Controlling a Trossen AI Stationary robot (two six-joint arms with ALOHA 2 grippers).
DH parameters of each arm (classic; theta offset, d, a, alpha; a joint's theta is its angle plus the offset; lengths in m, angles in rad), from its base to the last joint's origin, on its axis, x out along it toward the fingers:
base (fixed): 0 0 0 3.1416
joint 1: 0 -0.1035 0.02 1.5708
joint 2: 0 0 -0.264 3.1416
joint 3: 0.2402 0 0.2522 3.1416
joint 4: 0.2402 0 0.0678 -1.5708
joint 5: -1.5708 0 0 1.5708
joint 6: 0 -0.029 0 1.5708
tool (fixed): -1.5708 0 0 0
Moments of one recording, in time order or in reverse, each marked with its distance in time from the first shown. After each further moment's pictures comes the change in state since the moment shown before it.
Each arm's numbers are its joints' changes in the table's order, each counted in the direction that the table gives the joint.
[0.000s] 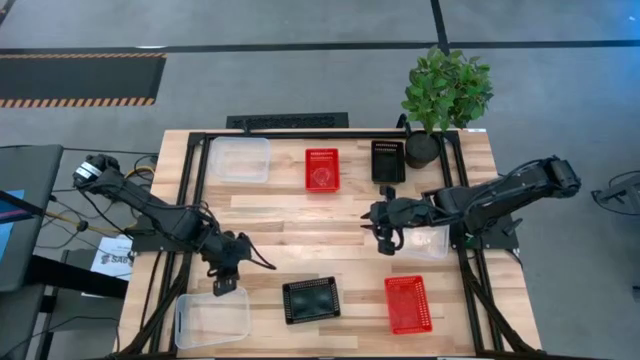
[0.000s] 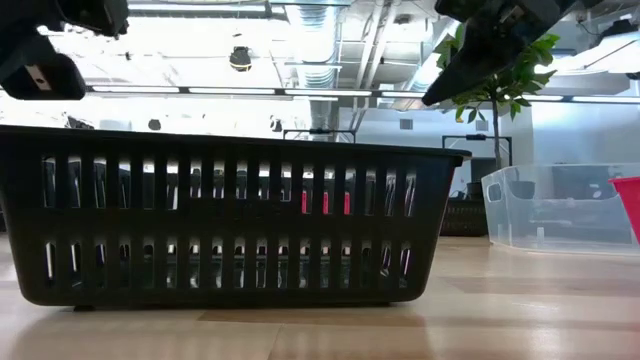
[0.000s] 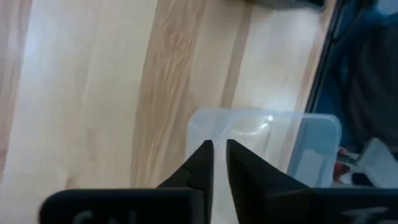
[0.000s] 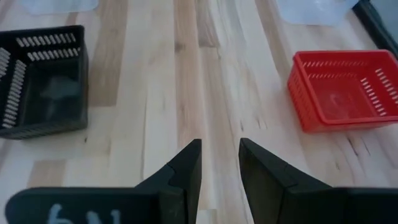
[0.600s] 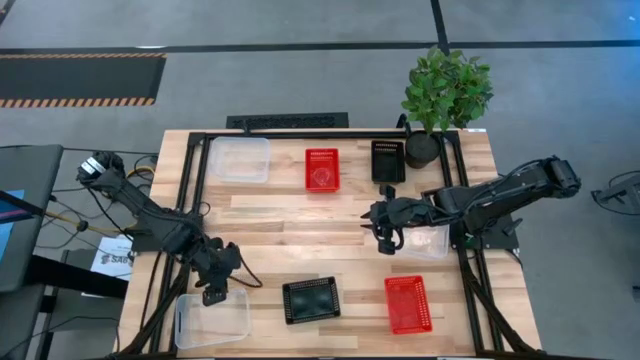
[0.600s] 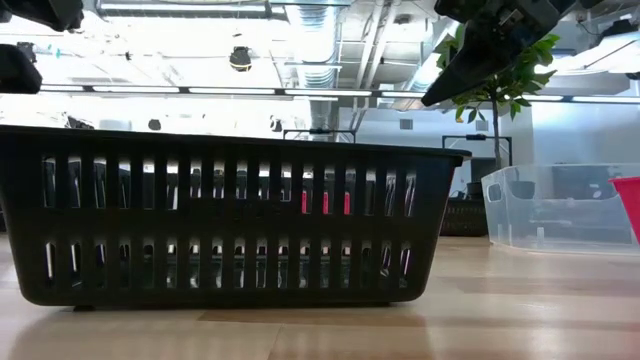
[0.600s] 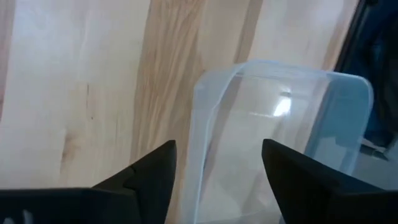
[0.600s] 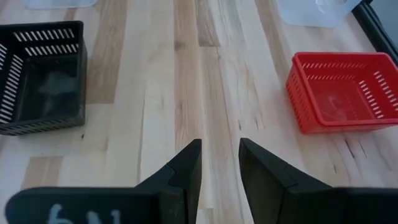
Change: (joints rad) left arm 0.180 0.014 0.000 0.058 -0.093 0.161; right arm 0.006 0.000 0.000 0.002 0.000 0.025
